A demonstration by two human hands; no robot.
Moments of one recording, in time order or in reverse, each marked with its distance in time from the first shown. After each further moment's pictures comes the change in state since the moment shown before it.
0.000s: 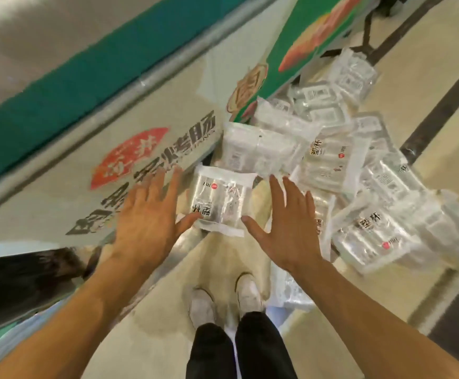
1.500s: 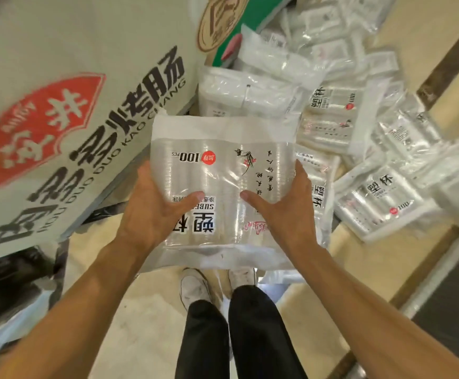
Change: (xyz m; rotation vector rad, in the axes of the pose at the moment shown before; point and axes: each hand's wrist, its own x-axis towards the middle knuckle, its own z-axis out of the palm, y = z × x) left_hand 0.085 0.026 0.128 -0.914 -0.101 -0.298; right_hand 0.040 0.040 0.073 0.665 -0.085 0.623
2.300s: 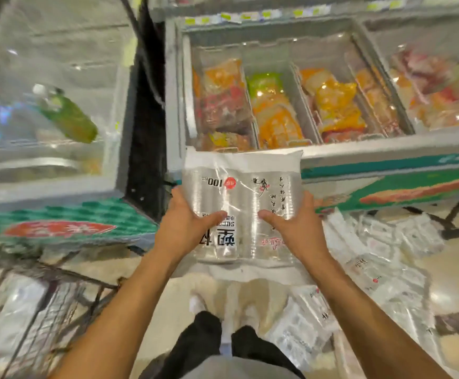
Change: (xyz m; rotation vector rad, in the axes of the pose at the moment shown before) left_hand -0.486 0.198 -0.330 -0.261 0.677 -0.259; right_hand -0.382 -0.348 -0.211 -0.142 -0.508 -0.667
